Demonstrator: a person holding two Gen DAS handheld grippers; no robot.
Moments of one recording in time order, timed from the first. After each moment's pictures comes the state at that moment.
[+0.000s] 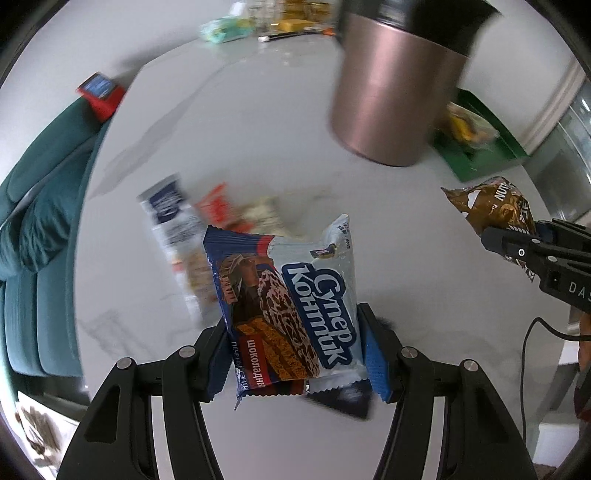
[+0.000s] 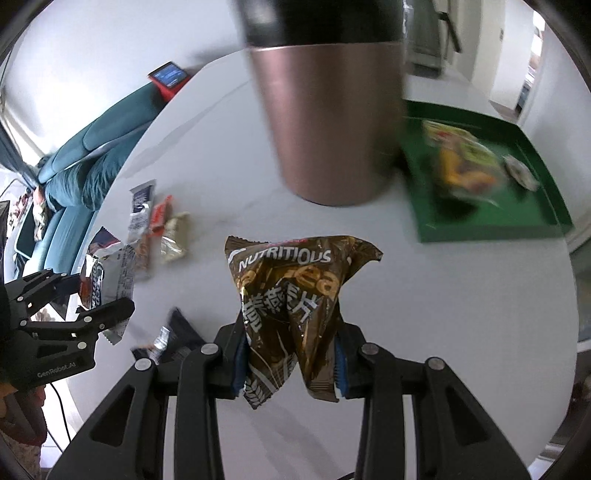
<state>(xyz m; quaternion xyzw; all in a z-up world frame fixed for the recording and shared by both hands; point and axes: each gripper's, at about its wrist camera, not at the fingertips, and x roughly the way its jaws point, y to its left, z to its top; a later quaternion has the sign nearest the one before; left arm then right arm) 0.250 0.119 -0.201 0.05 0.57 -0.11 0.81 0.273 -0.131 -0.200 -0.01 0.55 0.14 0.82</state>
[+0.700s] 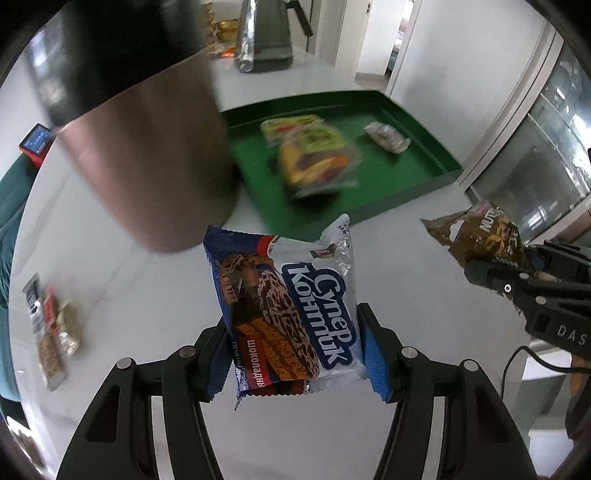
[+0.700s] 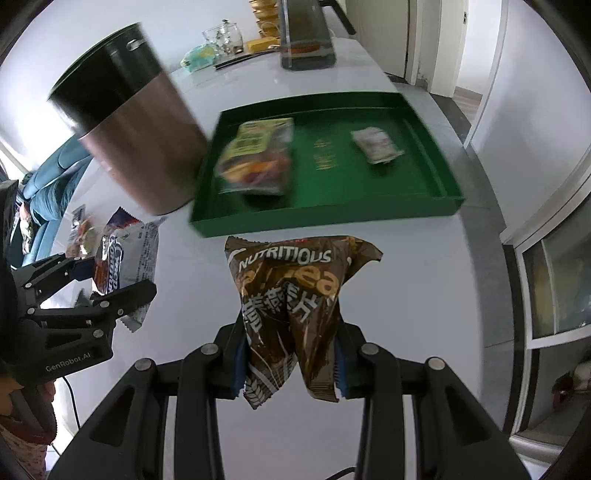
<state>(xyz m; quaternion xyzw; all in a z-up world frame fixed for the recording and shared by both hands) 0.289 -0.123 -0.187 0.05 0.55 -0.15 0.82 0.306 -0.349 -0.181 -0.01 0.56 0.11 0.82</state>
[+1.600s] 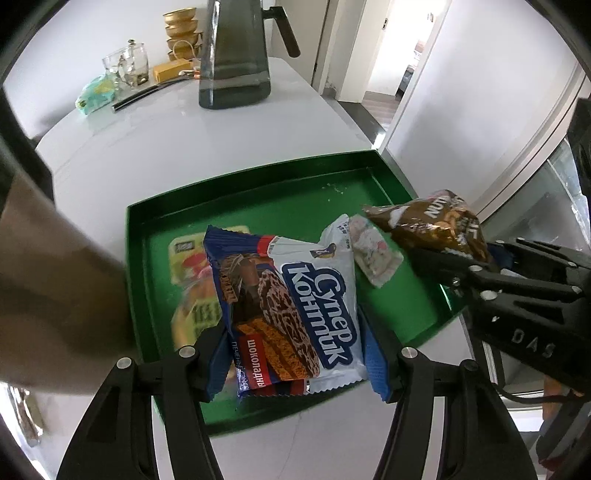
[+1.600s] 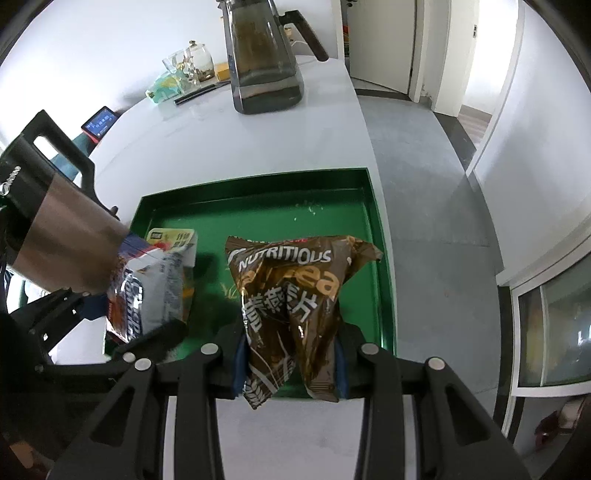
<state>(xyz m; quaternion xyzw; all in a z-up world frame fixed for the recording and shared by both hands) 0.426 -0.229 -0.194 0.00 0.54 -0.14 0.83 0.475 -0.400 -0.186 -0.02 0.55 0.13 0.83</state>
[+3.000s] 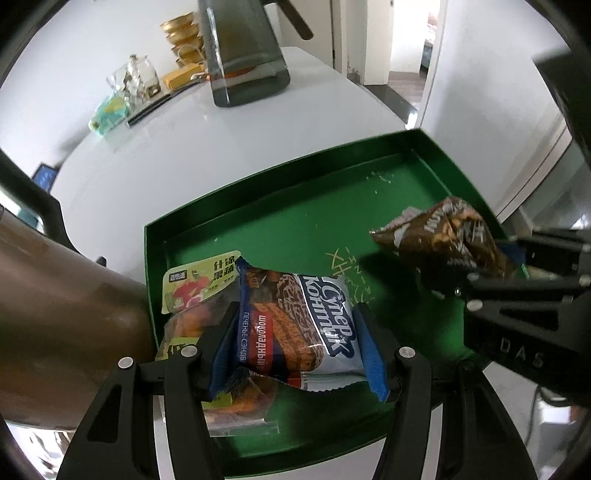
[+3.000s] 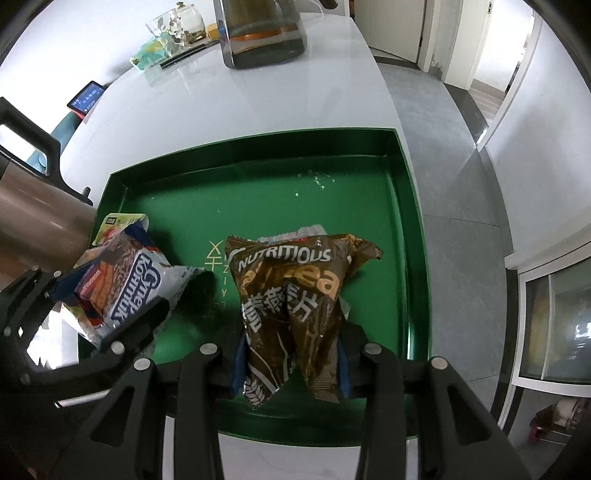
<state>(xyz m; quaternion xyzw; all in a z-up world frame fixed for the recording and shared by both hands) 0.441 -0.244 -0.220 0.10 0.54 -0.07 0.83 0.514 -0.387 -0.232 -0.03 0.61 0.13 0.78</state>
